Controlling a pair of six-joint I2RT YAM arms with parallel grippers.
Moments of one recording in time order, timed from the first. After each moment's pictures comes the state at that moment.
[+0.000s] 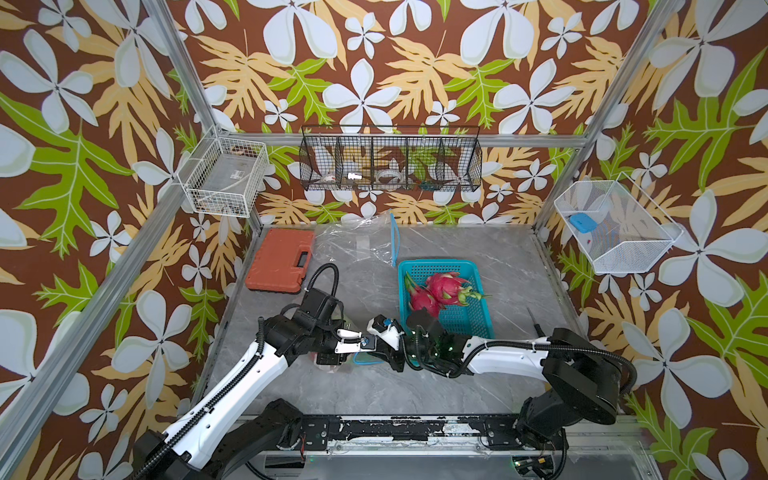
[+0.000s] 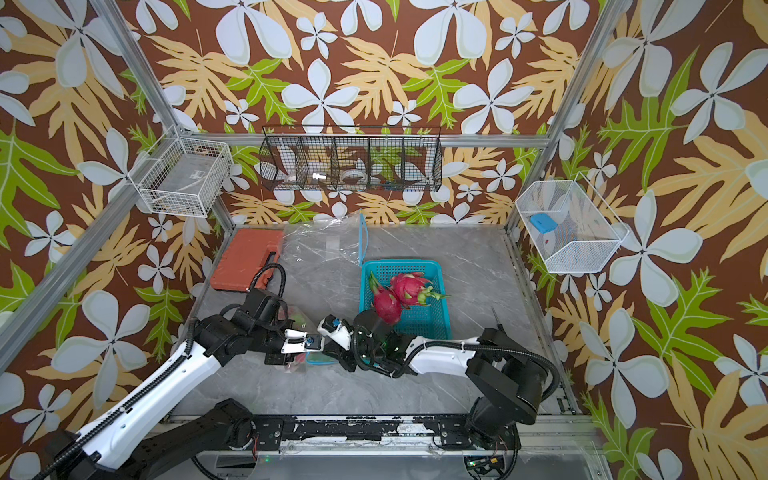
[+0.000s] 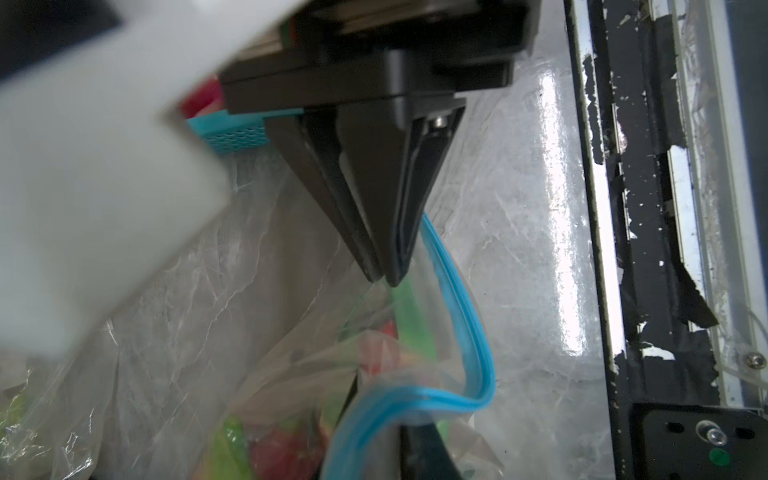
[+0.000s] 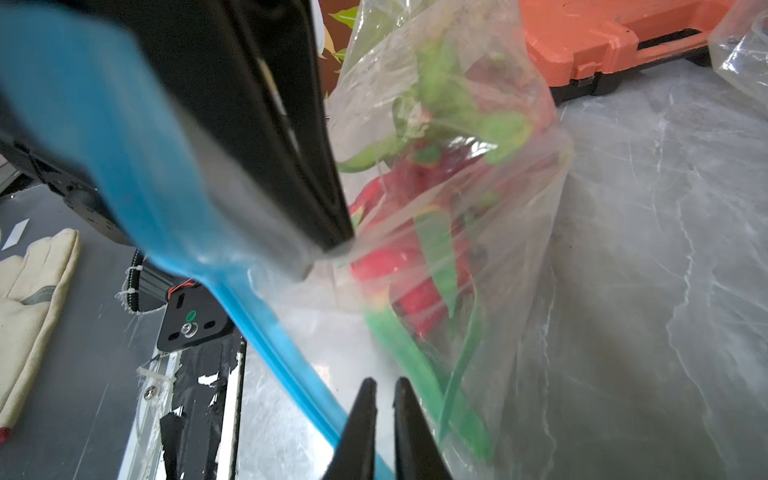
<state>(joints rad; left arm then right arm) -0.53 0.98 0.87 -0.97 0.32 1.10 0.98 1.60 0.75 0.36 -0.40 0.01</state>
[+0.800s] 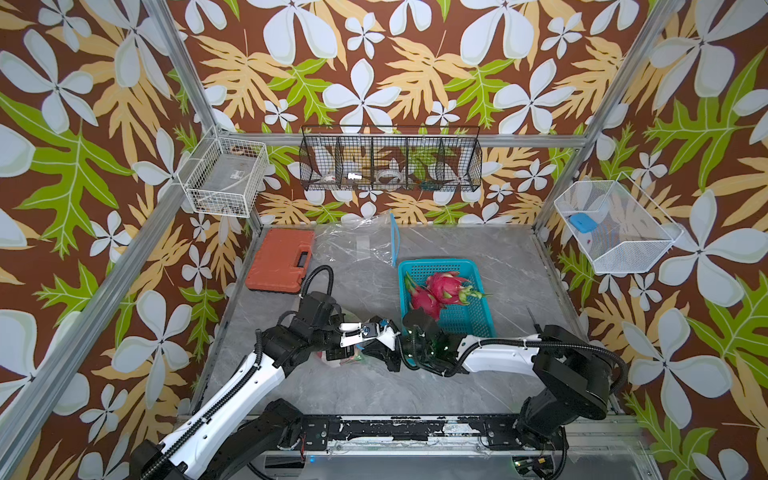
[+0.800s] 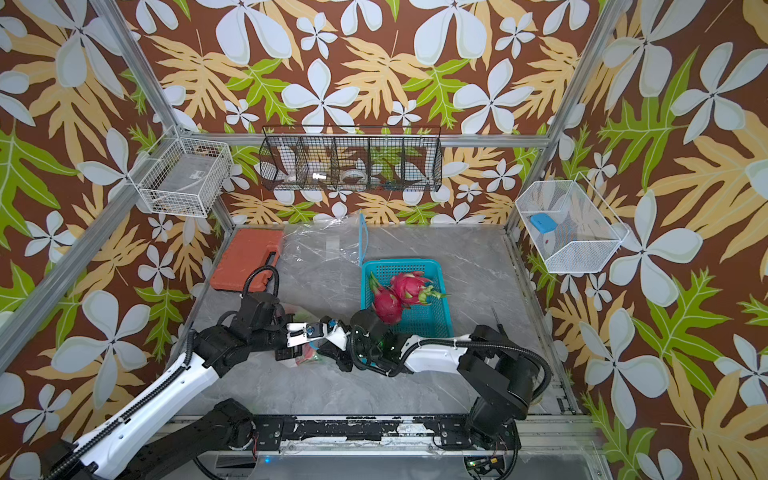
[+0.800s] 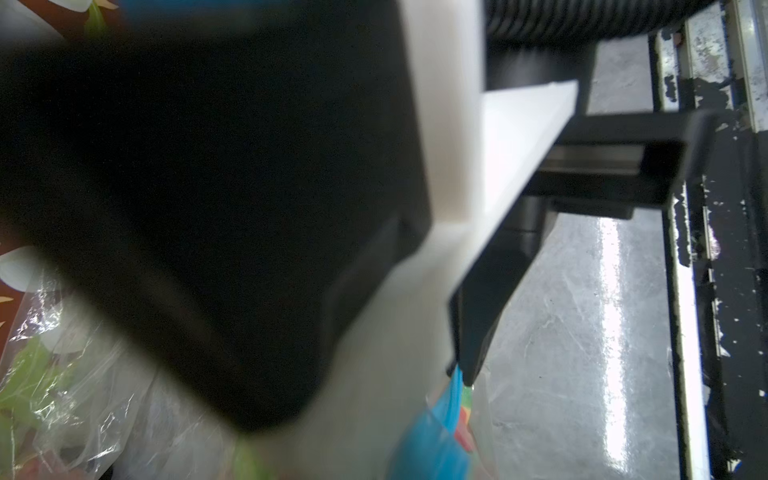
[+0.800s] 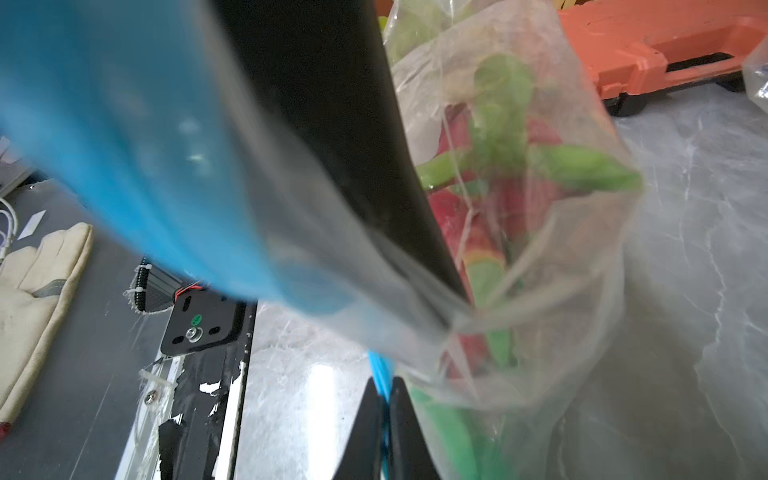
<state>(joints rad) -0.53 0.91 0.77 -0.70 0.32 0.90 0.99 1.65 0.77 0.41 -0.45 -0.02</state>
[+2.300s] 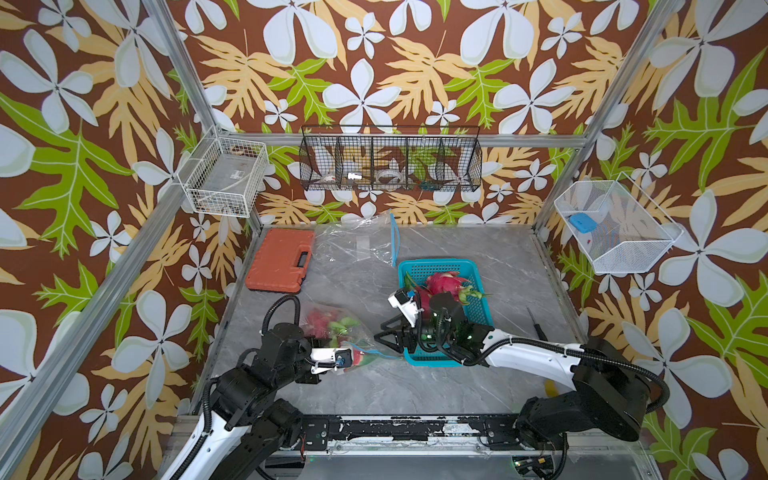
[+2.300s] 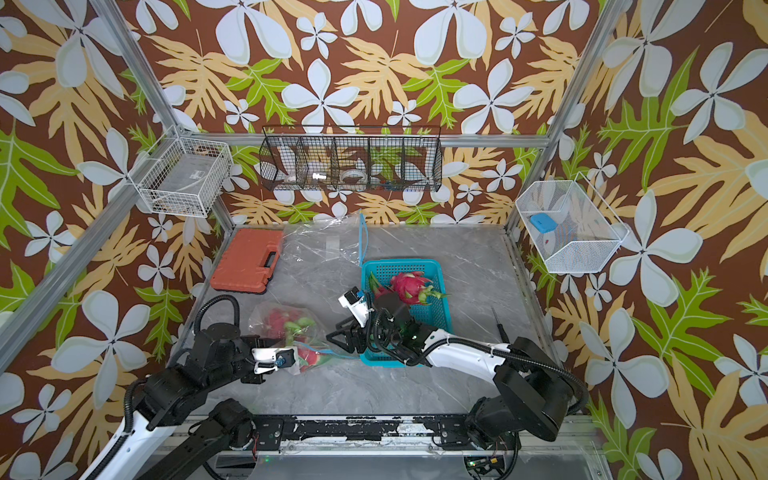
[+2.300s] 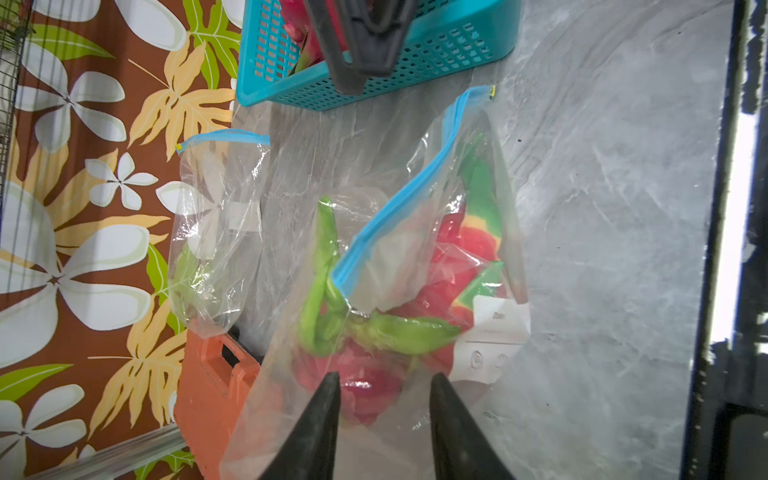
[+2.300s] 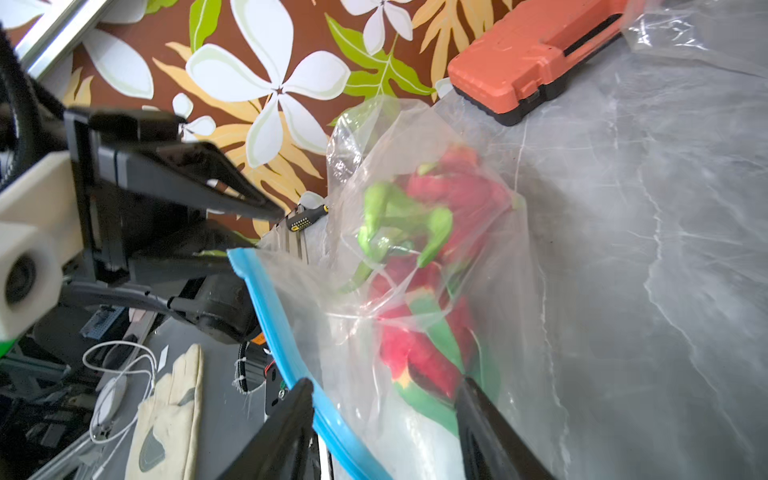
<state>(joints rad) -0.53 0.49 0.73 -1.00 0.08 0.97 0.85 1.46 0.77 0.32 -0.55 0.41</state>
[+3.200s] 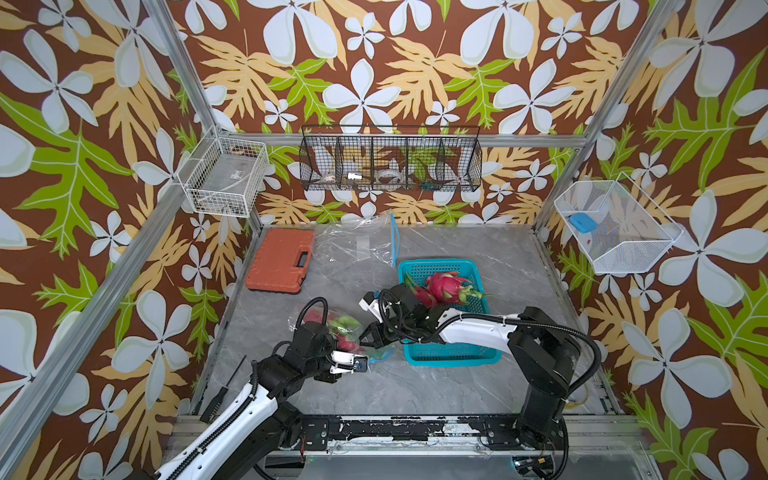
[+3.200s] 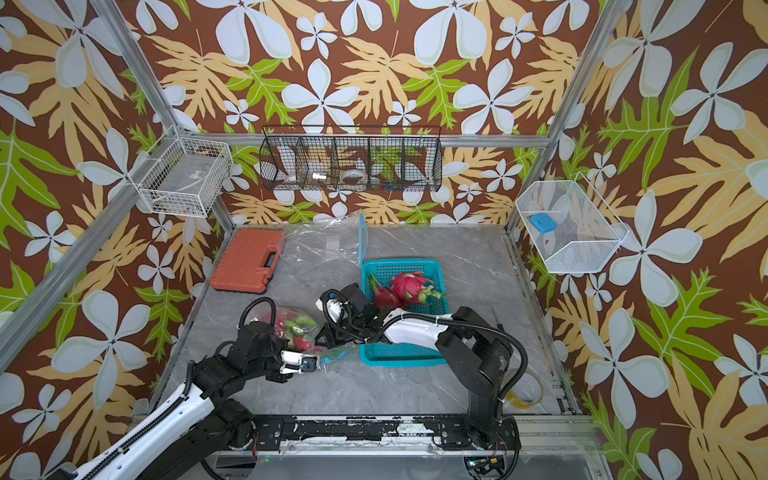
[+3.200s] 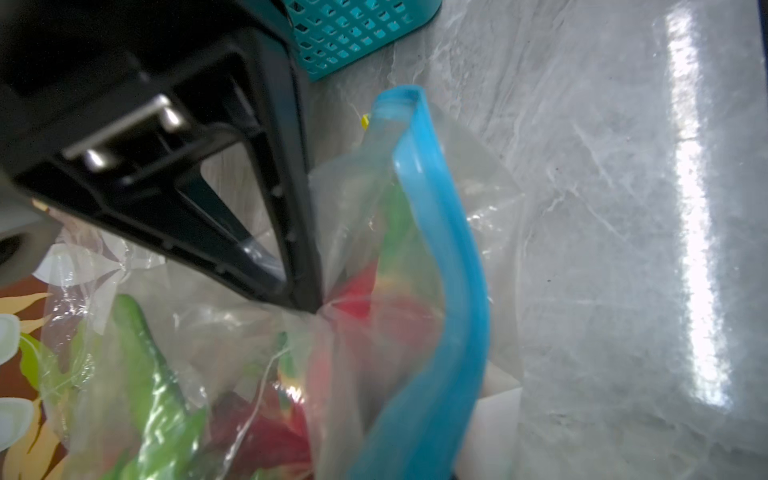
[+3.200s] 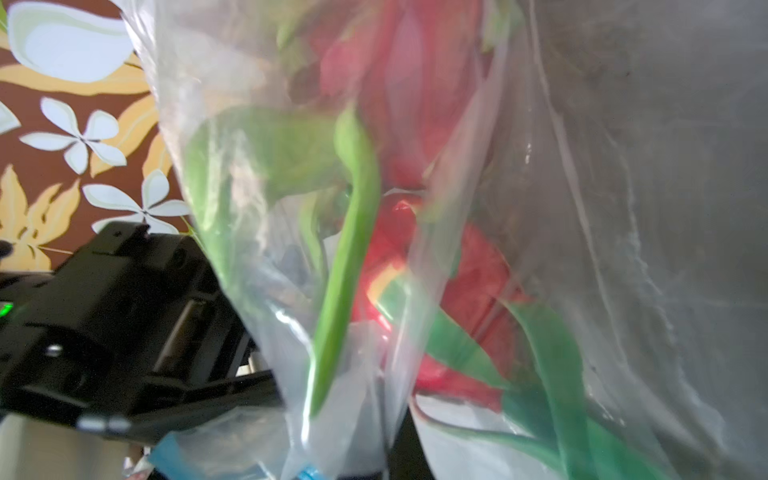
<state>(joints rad) -0.53 0.65 0.45 -0.63 0.16 1.13 0.89 1.81 1.10 0.00 -0.62 0.62</state>
